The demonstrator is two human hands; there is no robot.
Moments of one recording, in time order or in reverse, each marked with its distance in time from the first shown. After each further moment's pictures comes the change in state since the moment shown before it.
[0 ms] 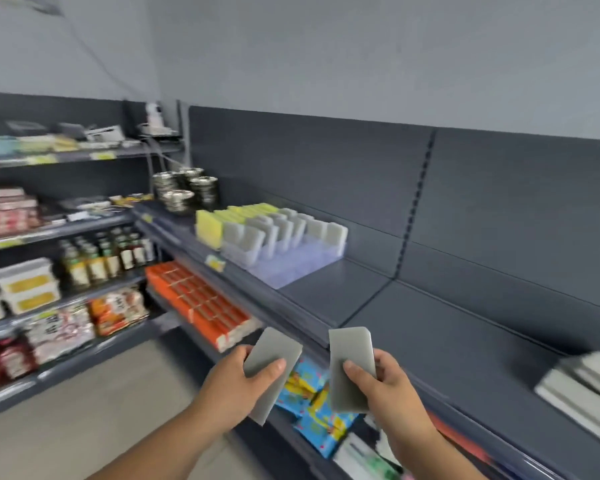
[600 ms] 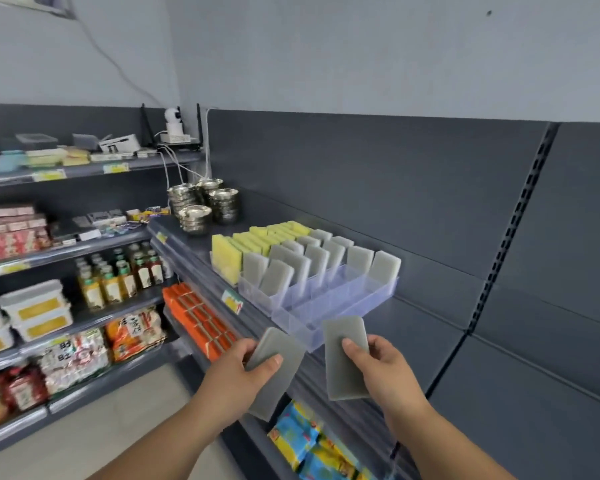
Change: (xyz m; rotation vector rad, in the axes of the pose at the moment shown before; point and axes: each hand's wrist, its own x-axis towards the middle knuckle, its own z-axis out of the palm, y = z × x) left_hand 0.193 -0.003 -0.045 -0.001 0.052 -0.052; right_hand 0.212 -0.043 0.095 -0.073 -0.042 0.029
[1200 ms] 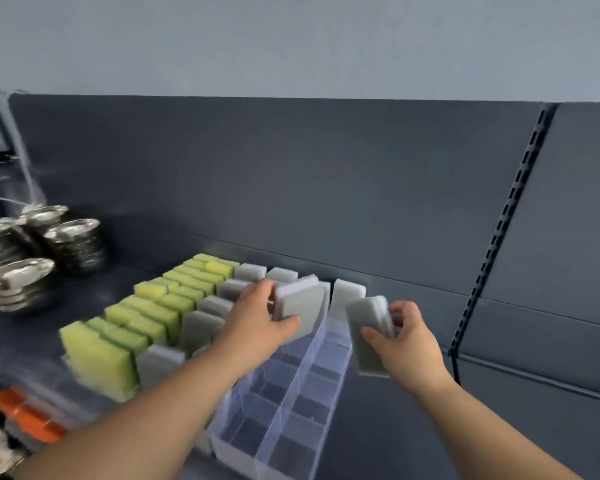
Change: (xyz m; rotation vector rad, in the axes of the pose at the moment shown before) left_hand 0.276 0.105 0.058 0.215 -0.246 0.517; right_hand 0.178 -0.041 -0.028 -0.347 0.553 -0.047
